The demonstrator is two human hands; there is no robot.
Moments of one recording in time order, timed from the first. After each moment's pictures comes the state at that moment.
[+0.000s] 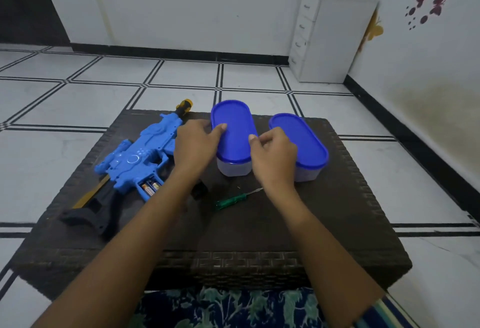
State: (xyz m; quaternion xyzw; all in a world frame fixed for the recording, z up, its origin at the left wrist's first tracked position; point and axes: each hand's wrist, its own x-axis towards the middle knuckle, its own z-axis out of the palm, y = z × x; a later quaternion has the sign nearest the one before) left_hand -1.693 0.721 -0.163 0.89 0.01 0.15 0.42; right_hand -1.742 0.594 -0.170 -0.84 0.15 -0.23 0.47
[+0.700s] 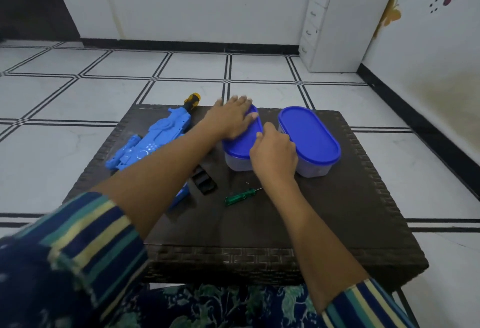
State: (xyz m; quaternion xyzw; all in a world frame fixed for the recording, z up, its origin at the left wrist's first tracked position) left_hand -1.612 0.696 -0.164 0.97 -0.24 -0.01 0.08; right_hand -1.730 0.606 -0.171 -0.95 0.14 -0.16 0.24
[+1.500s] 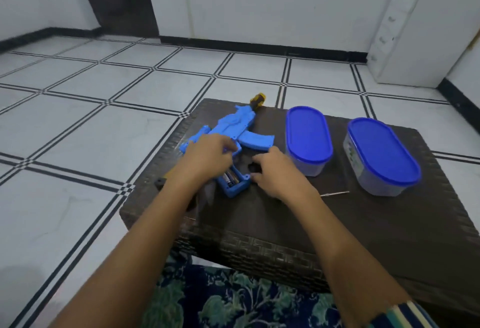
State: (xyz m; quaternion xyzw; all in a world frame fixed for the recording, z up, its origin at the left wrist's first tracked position) left_hand -1.729 0.837 -0.171 0.97 0.00 0.02 0.24; right_hand -1.725 0.679 -0.186 -0.98 -0.15 0.08 0.13
